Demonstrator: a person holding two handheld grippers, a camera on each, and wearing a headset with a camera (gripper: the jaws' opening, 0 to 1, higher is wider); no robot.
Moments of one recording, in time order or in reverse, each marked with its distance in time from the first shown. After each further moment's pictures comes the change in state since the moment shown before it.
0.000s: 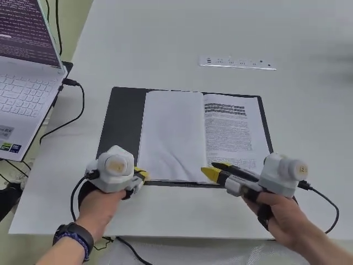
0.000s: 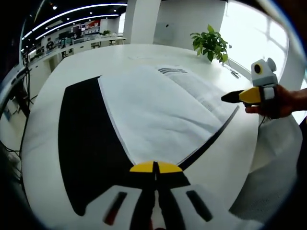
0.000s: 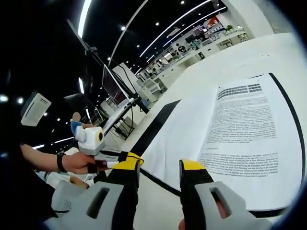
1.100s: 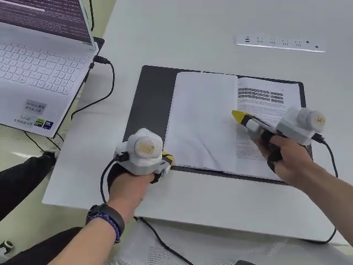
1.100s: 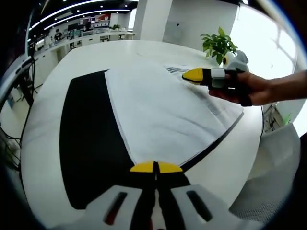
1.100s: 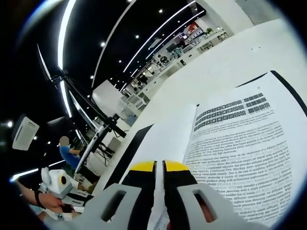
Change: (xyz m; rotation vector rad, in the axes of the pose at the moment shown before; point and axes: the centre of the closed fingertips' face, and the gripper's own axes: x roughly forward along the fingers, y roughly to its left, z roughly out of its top) left arm 0.000 0.003 0.000 -0.081 0.021 0.037; right arm 0.081 -0.087 0.069 0.133 -0.126 -0.107
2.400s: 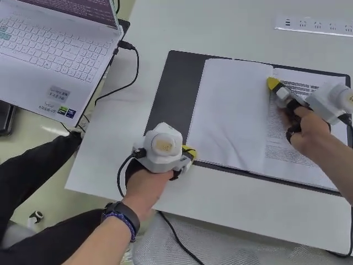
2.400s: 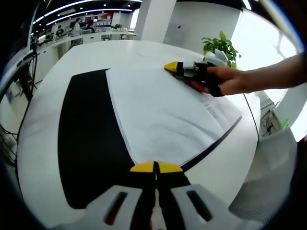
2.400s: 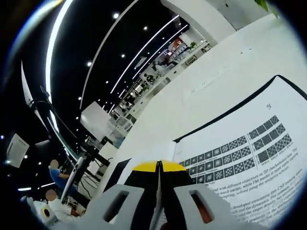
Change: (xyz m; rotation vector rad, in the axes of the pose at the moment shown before) left arm 0.002 0.003 0.000 -0.035 -0.015 -0.028; right arm 0.057 -0.045 0.066 0.085 -0.199 -0.108
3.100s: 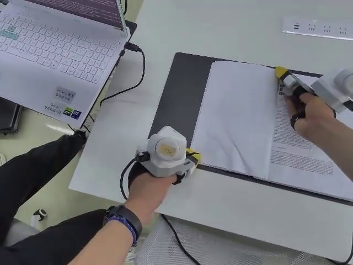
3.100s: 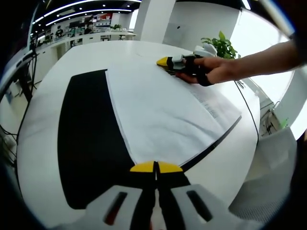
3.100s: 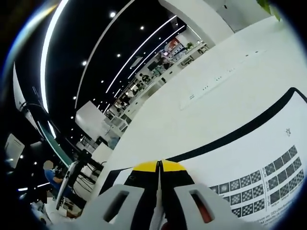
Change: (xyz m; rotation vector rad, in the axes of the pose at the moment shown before) left arm 0.001 0.000 -0.001 0.001 -0.002 -0.003; right arm 0.028 -0.007 0.015 -0.024 0.014 -0.035
